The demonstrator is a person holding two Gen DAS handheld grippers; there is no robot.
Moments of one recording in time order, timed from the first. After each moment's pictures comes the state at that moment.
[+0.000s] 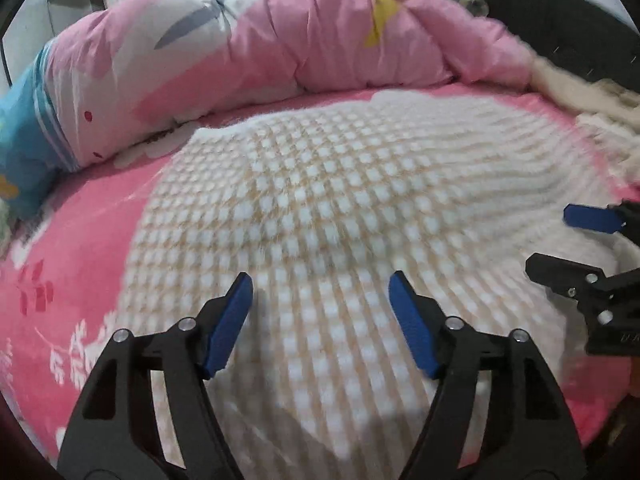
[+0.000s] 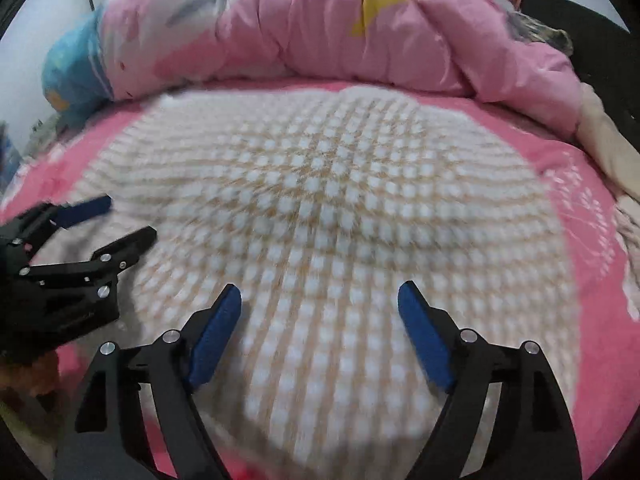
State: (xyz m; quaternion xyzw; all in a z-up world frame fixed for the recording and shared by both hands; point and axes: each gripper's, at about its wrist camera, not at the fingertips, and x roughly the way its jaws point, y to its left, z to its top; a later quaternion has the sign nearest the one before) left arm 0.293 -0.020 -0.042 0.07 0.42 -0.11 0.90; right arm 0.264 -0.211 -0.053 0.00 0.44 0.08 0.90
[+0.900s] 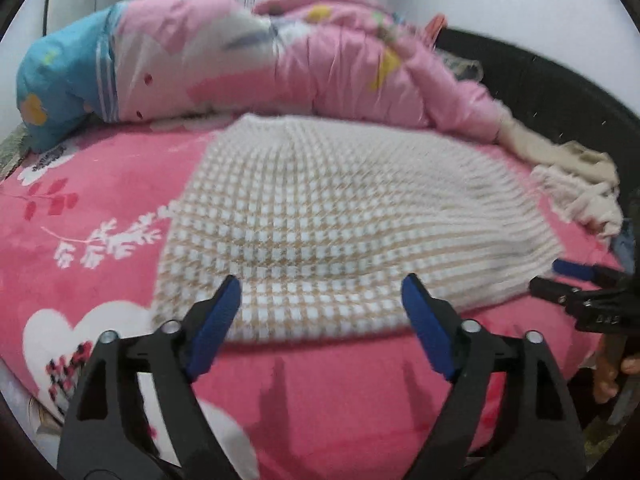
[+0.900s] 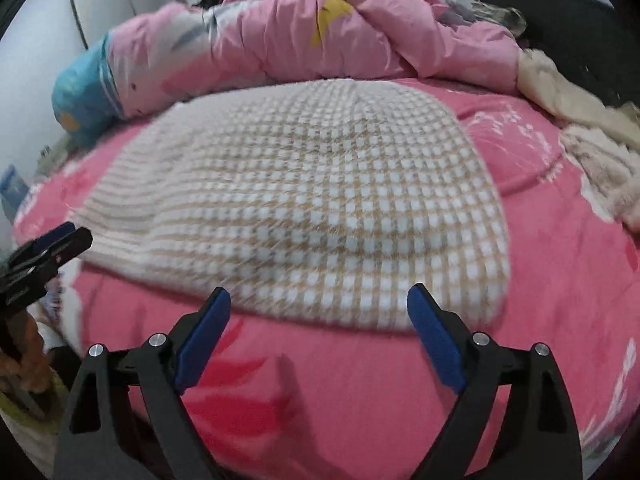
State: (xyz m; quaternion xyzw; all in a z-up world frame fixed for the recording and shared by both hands) left arm 0.152 0.023 -0.018 -0.03 0.36 -0.10 0.93; right arm 0.166 -0.250 -0.058 0.06 0.42 0.05 0.90
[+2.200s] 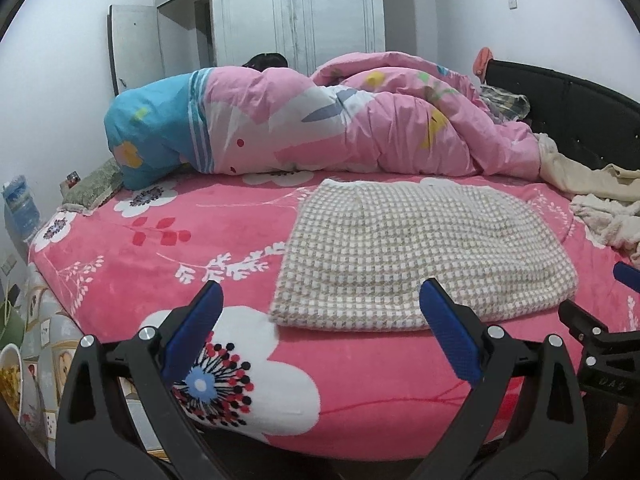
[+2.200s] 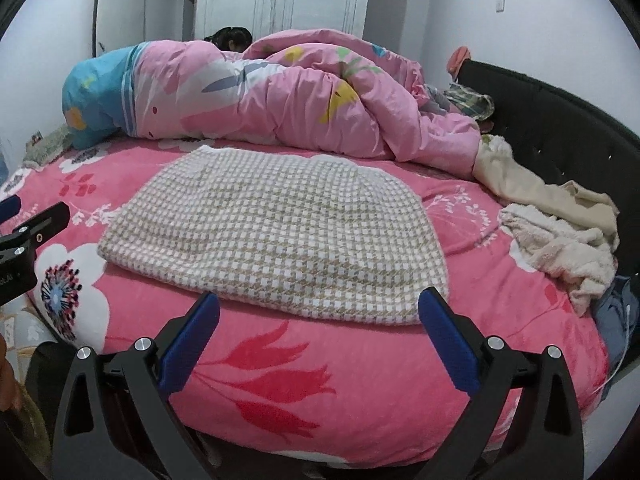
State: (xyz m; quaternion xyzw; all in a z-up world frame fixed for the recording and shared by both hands) left arm 0.099 0.018 0.063 0.02 0.30 0.04 0.95; right arm 0.095 -0.181 0.006 -0.06 0.32 -0.03 0.94
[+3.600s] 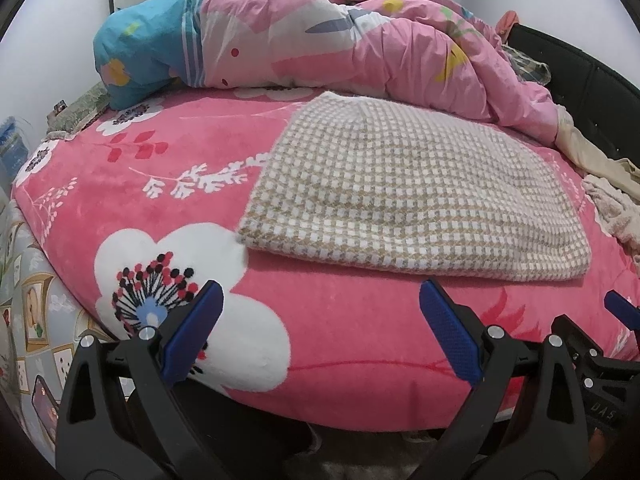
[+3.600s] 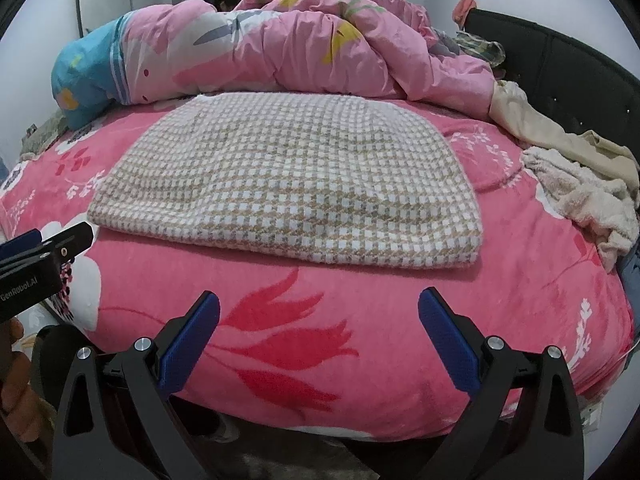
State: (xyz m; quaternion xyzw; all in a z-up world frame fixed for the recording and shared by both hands) left arm 0.126 0.019 0.001 -0.04 0.42 0.04 0.91; right arm 0.109 -0.193 -0.039 -0.01 0.41 -0.01 0.91
